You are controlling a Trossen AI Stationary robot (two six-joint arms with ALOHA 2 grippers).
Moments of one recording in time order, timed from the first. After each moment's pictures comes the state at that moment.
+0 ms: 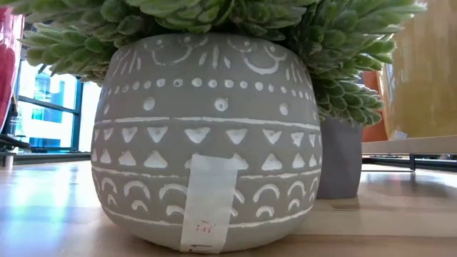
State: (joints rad) left arm -0.09 0.66 0.37 0.17 0.07 -0.41; right arm 0.50 1.74 2.08 -1.56 1.15 1.11
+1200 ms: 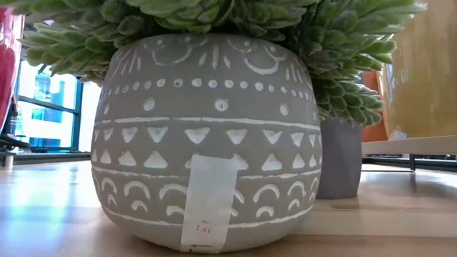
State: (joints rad) left arm -0.08 0.72 0.44 0.05 0.03 -0.36; right arm 0.40 0.96 1.21 -1.57 0.49 1.36
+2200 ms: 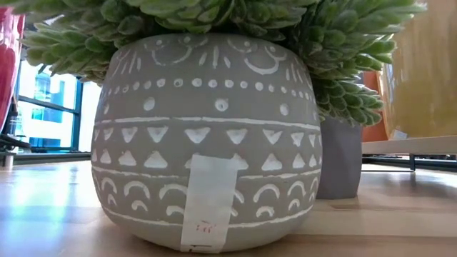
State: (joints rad) left arm -0.12 0.98 0.62 -0.17 0.01 -0.52; right arm 0.35 0.99 1.10 -1.57 0.33 1.41
